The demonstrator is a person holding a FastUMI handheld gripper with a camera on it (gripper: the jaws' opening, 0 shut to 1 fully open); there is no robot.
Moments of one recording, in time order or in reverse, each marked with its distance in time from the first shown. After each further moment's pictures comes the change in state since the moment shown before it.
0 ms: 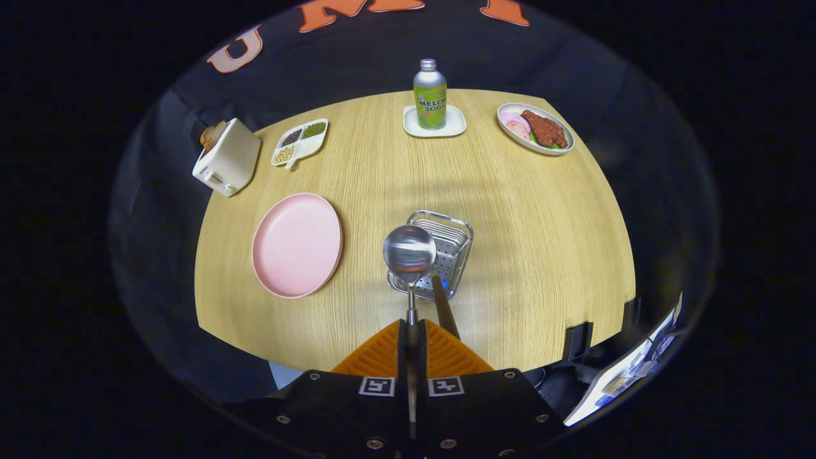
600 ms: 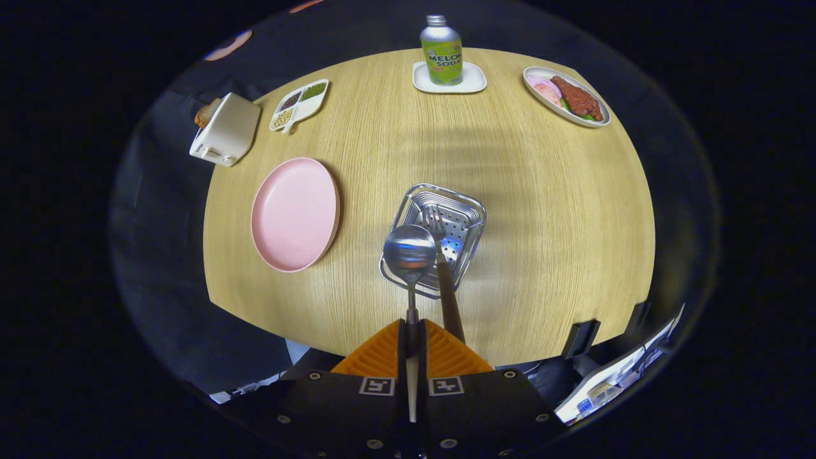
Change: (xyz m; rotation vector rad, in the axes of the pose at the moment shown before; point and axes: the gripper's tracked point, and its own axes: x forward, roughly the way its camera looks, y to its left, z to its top) arm 0.013 -0.005 -0.003 -0.062 0.250 0.075
